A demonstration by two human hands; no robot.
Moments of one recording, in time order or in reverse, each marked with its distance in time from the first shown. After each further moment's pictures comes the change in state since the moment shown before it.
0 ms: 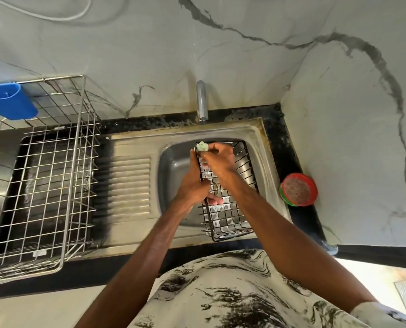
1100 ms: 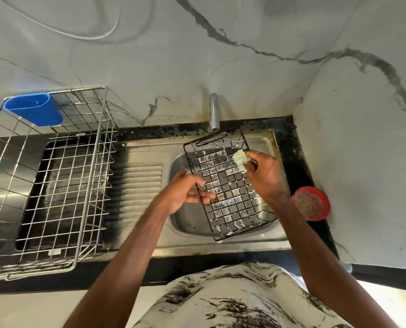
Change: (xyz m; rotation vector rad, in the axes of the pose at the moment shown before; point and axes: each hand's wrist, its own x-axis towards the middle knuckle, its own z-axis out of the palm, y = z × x) left_hand 0.016 -0.009 -0.057 -0.325 -0.024 -0.205; right_hand -0.012 -0.002 -0.088 -0.615 0.109 -0.650
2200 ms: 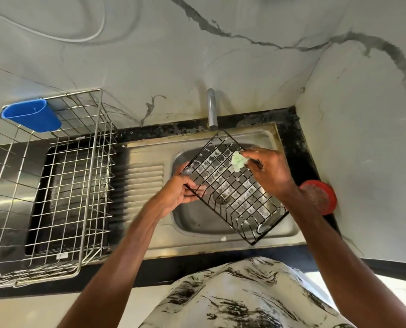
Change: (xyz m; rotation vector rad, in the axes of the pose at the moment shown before) left_hand 0.014 -0.011 -0.021 0.049 -0.009 -0.010; right_hand 0.002 0.008 -0.018 0.081 -0.059 -0.276
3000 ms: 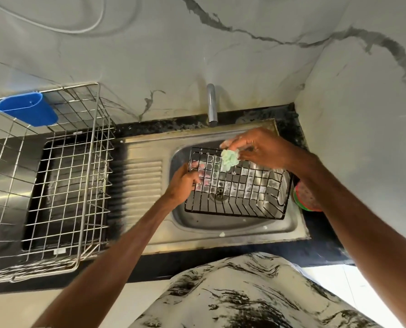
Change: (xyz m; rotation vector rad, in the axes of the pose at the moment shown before) left_hand 0.006 -0.005 0.019 0.237 0.096 0.255; right_hand 0.053 -0.019 -0.031 0.090 -0.510 -0.069
